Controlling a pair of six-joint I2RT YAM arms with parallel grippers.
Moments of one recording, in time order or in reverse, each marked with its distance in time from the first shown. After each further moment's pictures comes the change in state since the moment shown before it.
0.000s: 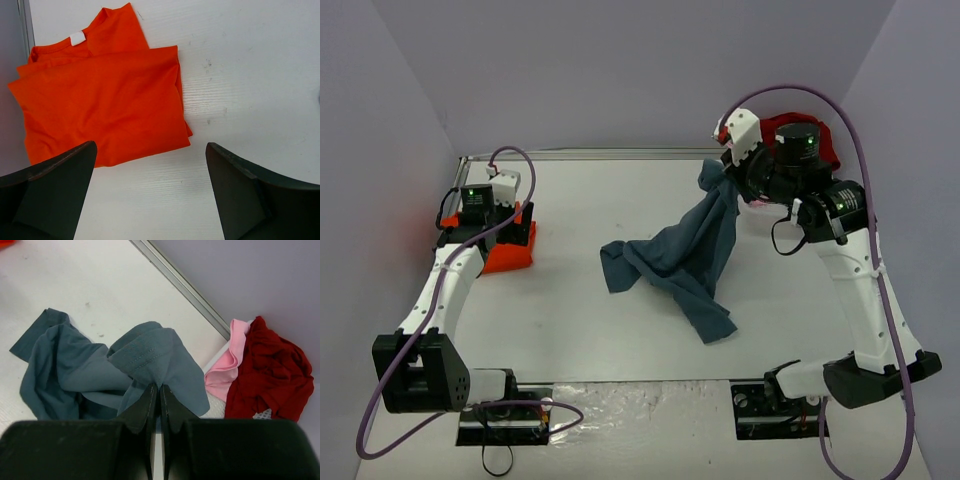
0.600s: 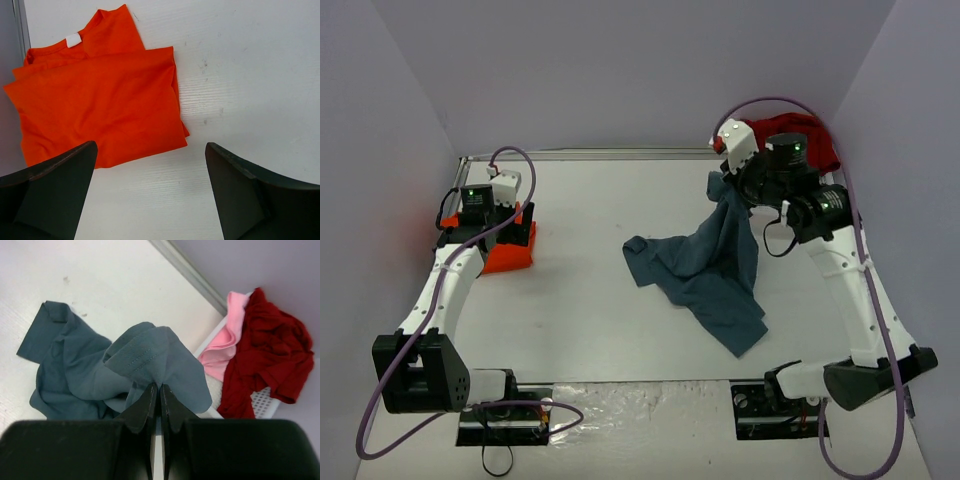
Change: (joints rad) left arm 0.000 0.000 0.000 0.000 0.017 0.000; right arm -0.048 -0.040 -0.142 0.053 0.056 -0.022
